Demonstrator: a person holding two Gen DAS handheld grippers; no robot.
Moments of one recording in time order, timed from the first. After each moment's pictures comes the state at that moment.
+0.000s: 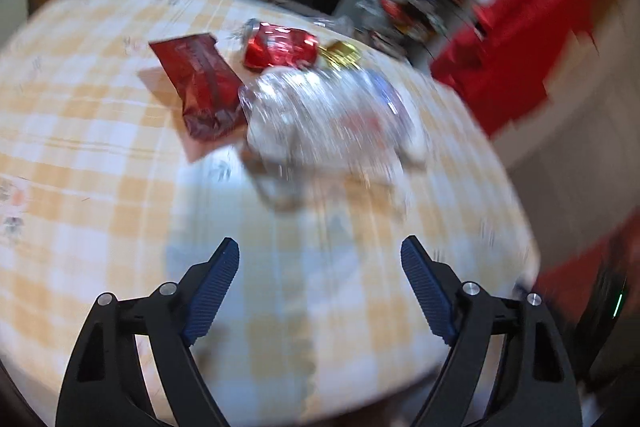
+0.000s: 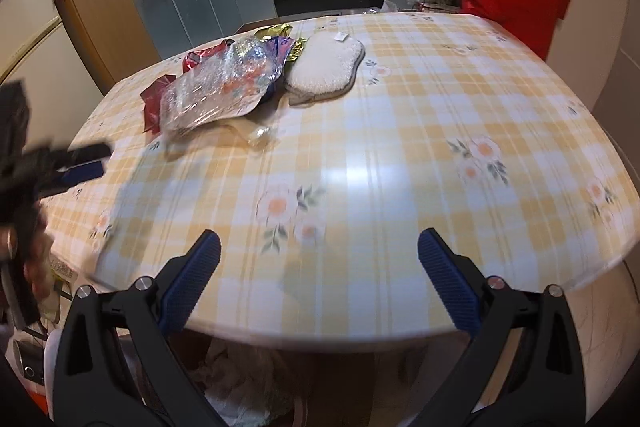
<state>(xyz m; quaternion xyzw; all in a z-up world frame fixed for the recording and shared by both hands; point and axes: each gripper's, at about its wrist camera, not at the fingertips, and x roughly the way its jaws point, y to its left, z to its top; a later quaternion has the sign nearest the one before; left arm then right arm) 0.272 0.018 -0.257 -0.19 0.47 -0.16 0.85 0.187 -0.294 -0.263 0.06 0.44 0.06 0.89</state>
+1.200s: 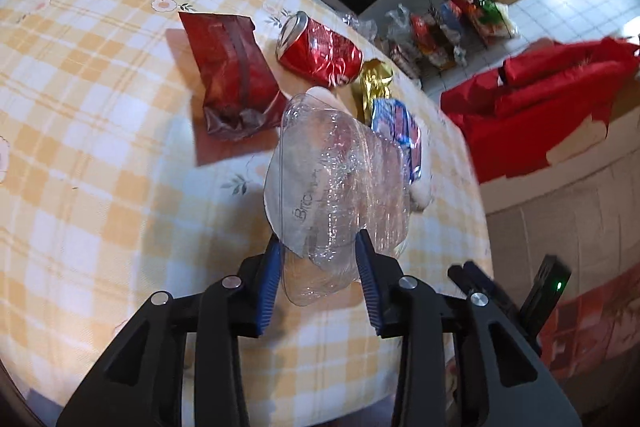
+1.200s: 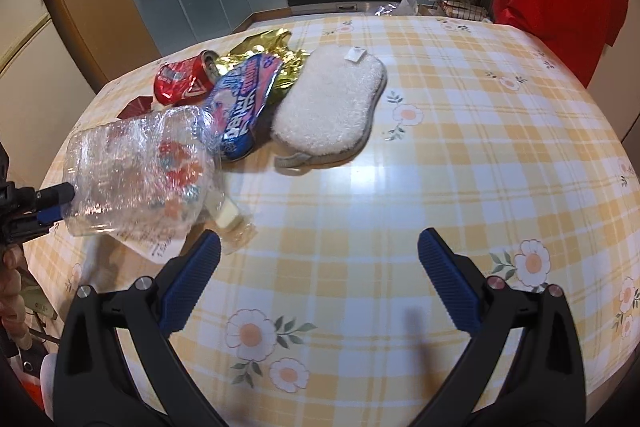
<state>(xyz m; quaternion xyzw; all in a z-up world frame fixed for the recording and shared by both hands) 0.304 0.042 -0.260 -0.28 0.51 -0.15 0.80 0.292 -0.294 -0.278 0.05 0.46 0.09 0.88</state>
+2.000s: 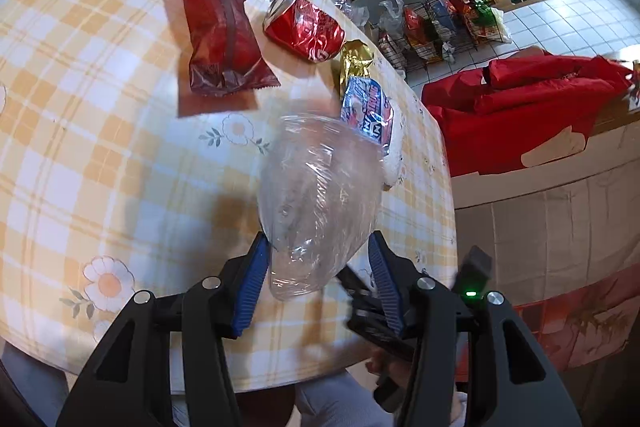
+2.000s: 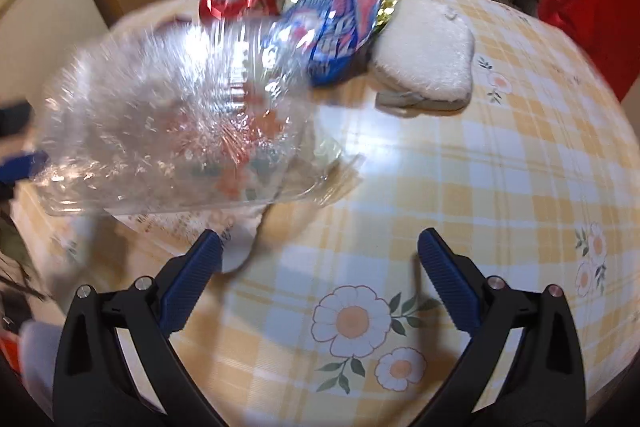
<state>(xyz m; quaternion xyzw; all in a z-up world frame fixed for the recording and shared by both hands) 0.283 0.047 -0.256 -0.35 0.52 -0.18 0.76 0.286 -0.205 -0.320 -0.04 0.50 0.11 0.86</state>
